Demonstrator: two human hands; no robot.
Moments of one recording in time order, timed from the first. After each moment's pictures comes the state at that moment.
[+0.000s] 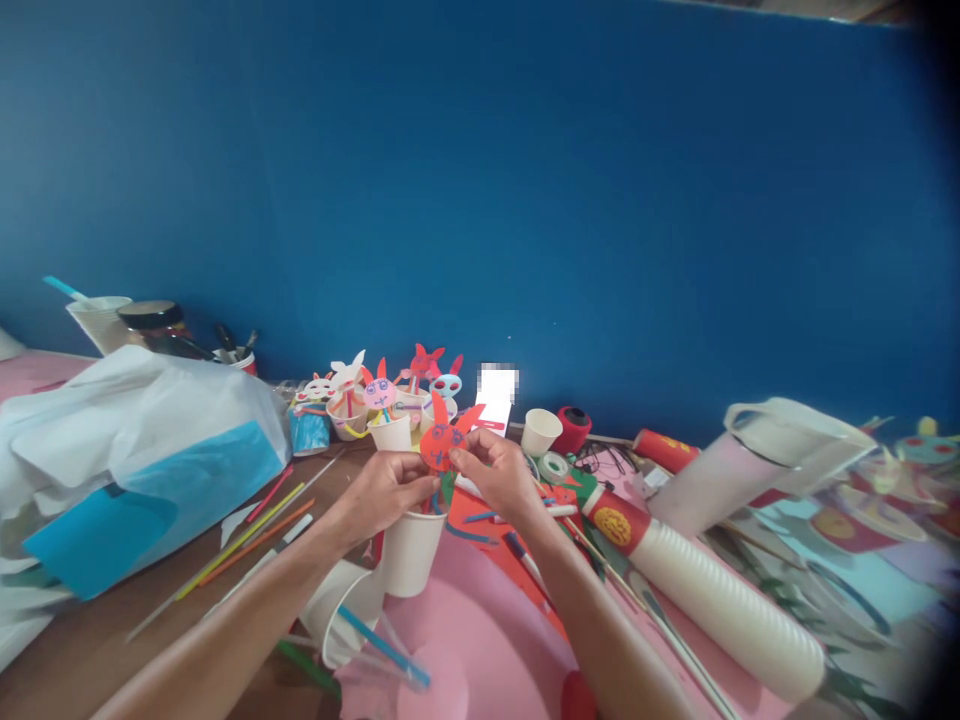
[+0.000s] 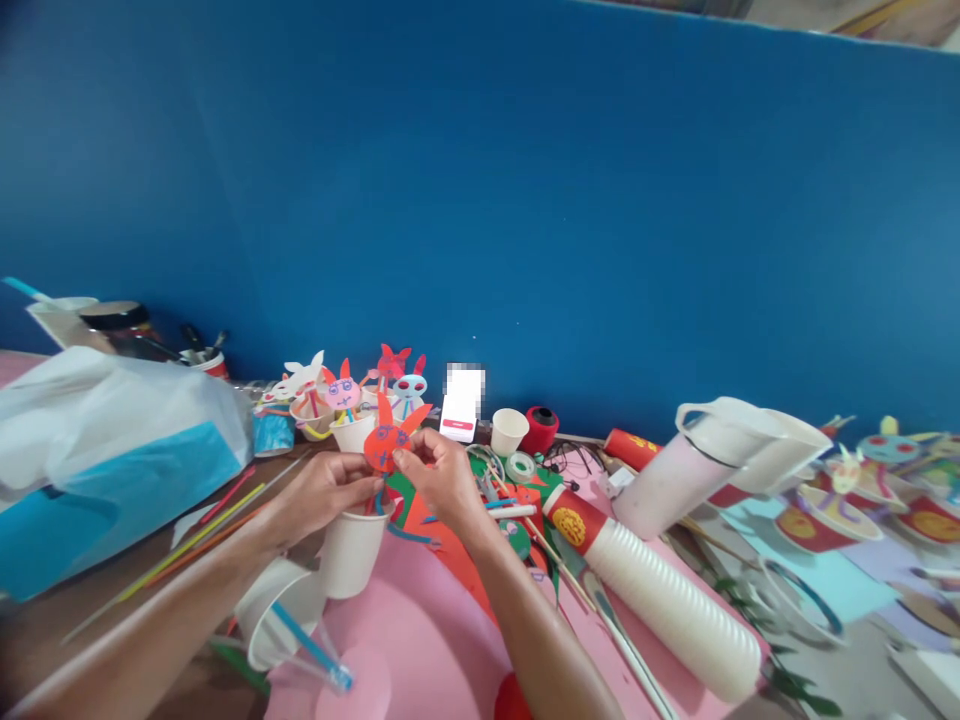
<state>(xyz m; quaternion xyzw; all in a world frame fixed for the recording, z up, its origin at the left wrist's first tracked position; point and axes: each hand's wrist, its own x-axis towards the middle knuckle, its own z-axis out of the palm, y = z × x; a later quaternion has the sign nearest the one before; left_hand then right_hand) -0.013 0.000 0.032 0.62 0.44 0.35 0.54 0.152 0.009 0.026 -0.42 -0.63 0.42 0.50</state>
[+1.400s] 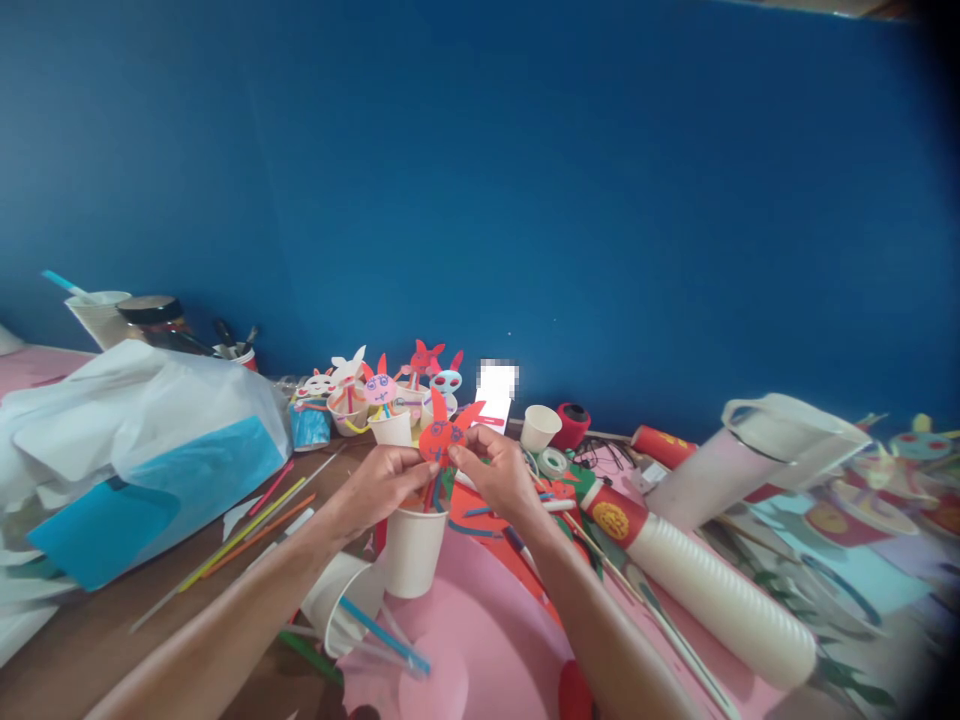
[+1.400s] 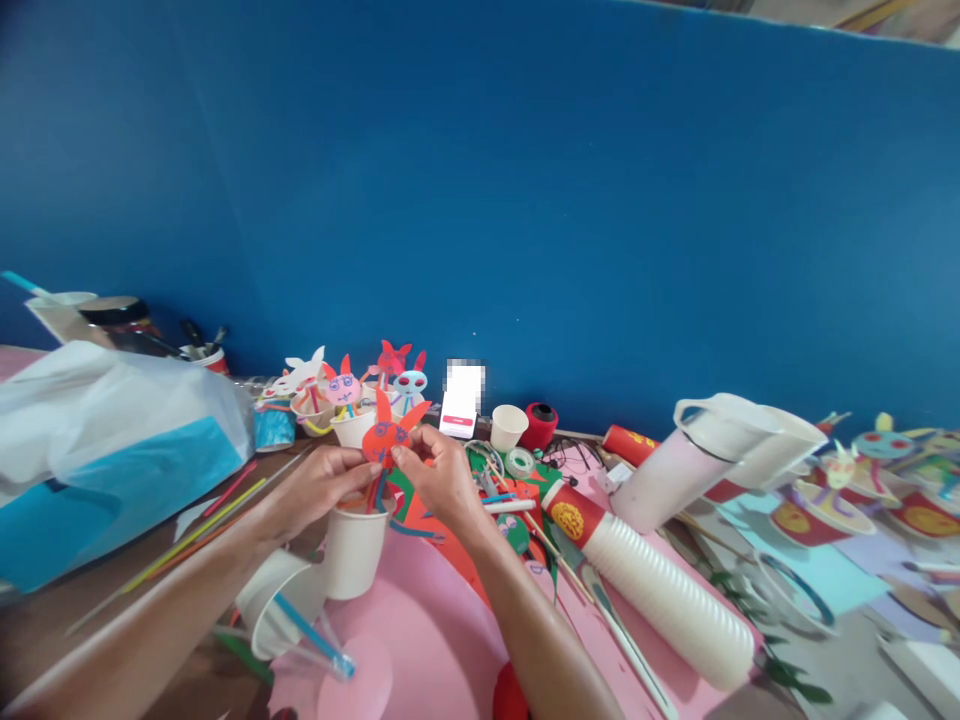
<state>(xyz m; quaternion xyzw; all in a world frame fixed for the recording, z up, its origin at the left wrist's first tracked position) -0.013 -0.005 0.043 0.57 0.41 0.35 0.61 0.150 0.002 0.033 -0.45 -0.66 0.35 0.49</state>
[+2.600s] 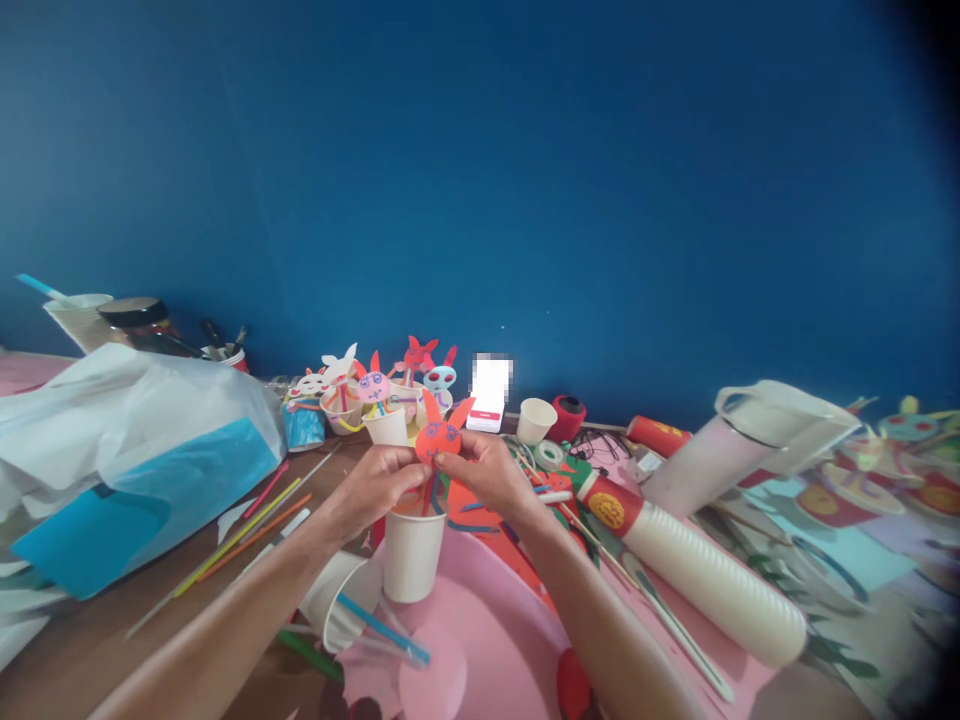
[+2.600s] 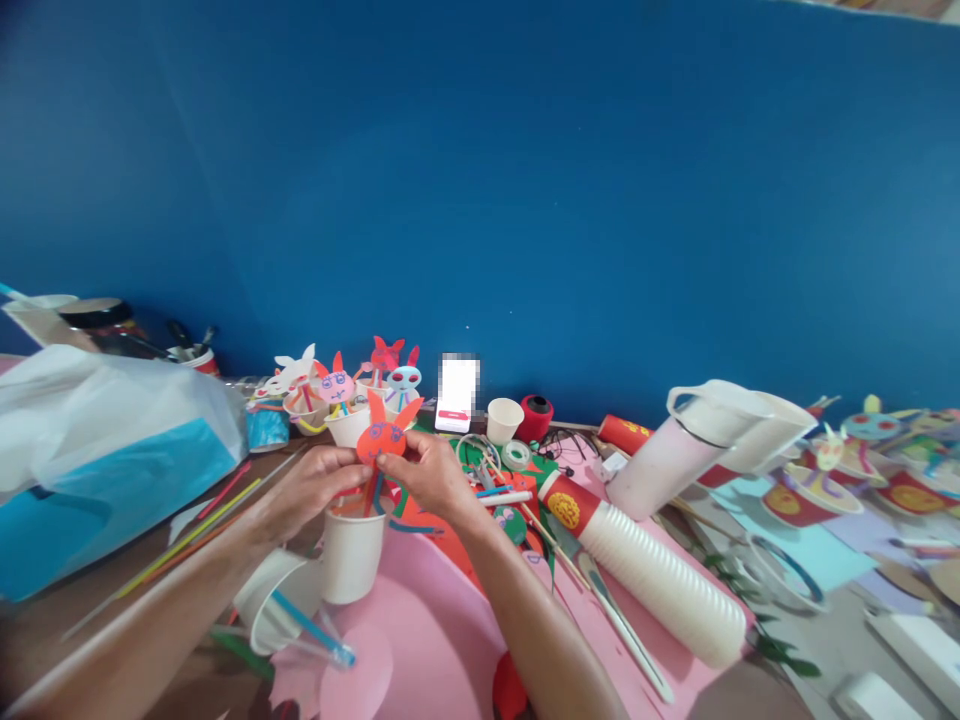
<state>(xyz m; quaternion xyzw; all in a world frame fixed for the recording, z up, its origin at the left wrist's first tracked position) -0.011 -0.008 0.047 0.57 0.41 0.34 0.63 0.150 0.002 0.035 -0.43 -0.66 0.43 0.44</state>
